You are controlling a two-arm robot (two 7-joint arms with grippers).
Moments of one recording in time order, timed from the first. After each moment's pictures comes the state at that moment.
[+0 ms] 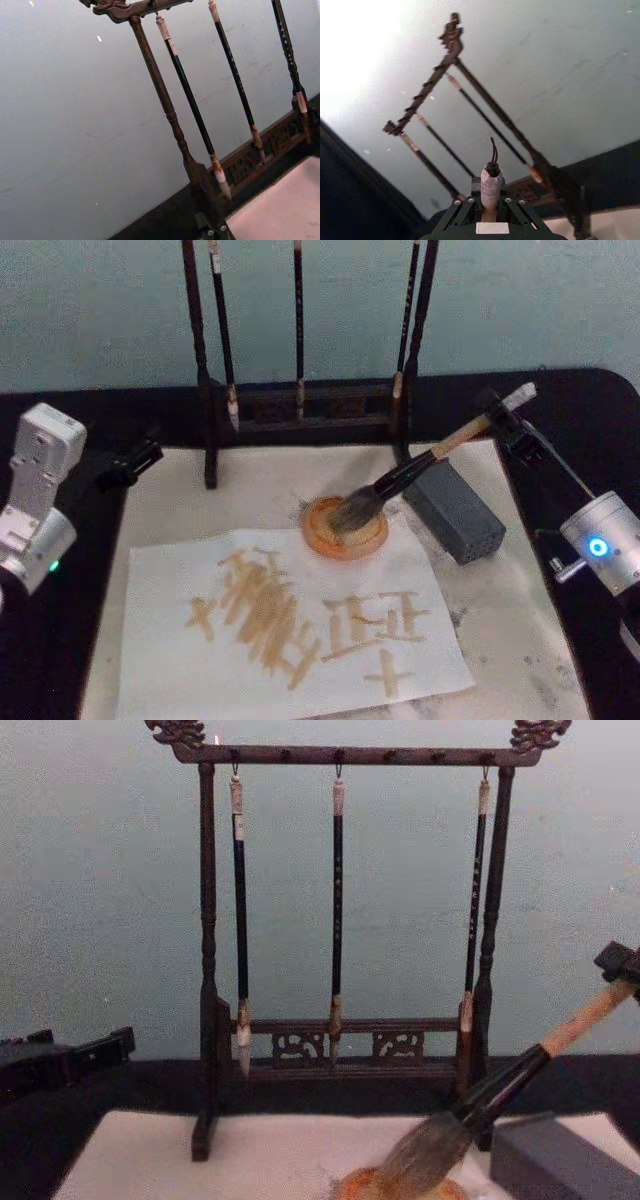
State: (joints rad) left arm -0.20 0.60 0.45 -1.41 -0.25 -0.12 0.03; right arm 0.10 0.48 -0.32 -1.49 1.25 -0.05 0.42
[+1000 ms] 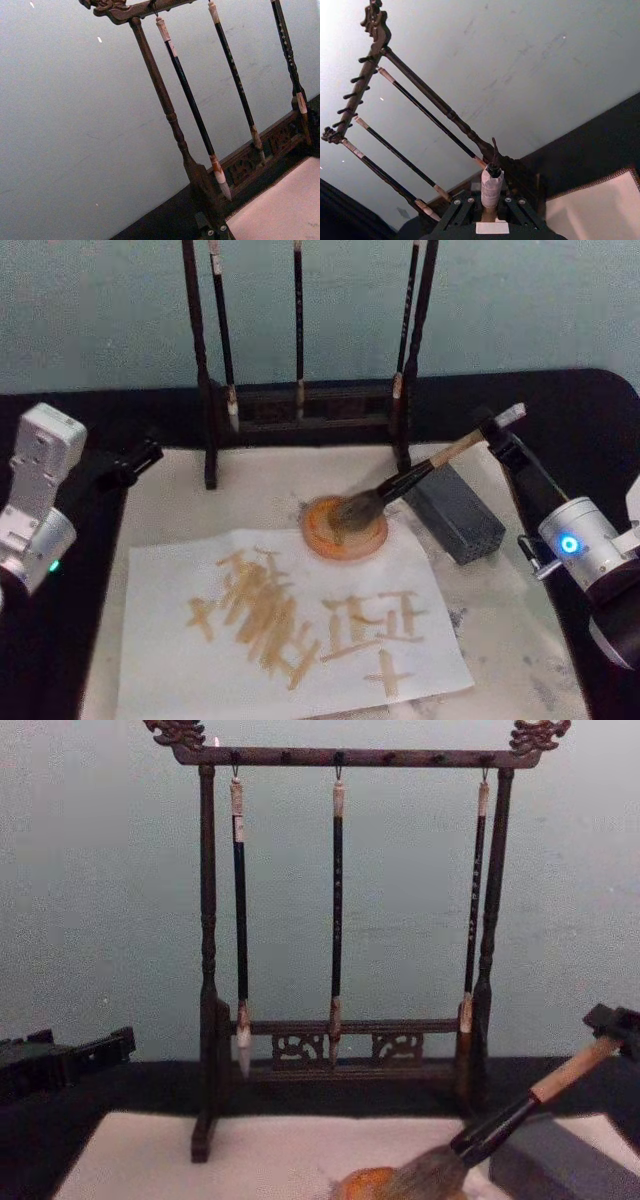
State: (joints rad) left arm -0.20 0.60 0.45 -1.41 -0.25 -0.12 0.03; right arm 0.17 0.36 -0.30 -1.32 1.19 -0.03 0.34
